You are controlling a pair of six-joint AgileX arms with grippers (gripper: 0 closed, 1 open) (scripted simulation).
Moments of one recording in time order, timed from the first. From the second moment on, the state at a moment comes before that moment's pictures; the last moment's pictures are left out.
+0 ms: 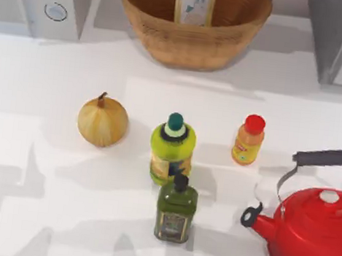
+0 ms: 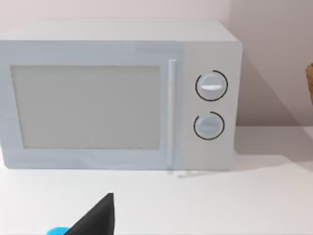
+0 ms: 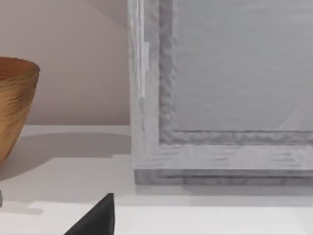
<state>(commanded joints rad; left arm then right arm) 0.00 0.00 0.00 0.00 0.00 0.00 0.00 0.00 0.00 0.00 0.00 0.00</state>
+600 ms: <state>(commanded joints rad) -0.12 0.37 0.27 0.11 -0.11 0.00 0.00 0.00 0.00 0.00 0.00 0.00</state>
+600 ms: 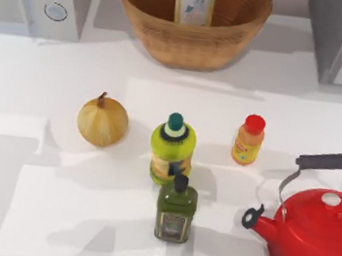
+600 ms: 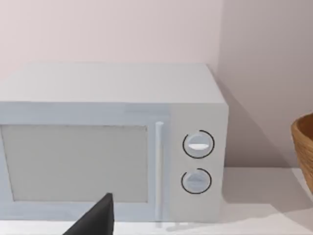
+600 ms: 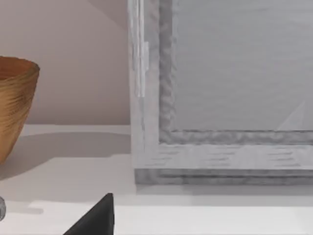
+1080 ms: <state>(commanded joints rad) -0.35 1.22 0.85 0.36 -0.32 -0.04 0.00 0.00 0.00 0.00 0.00 0.00</state>
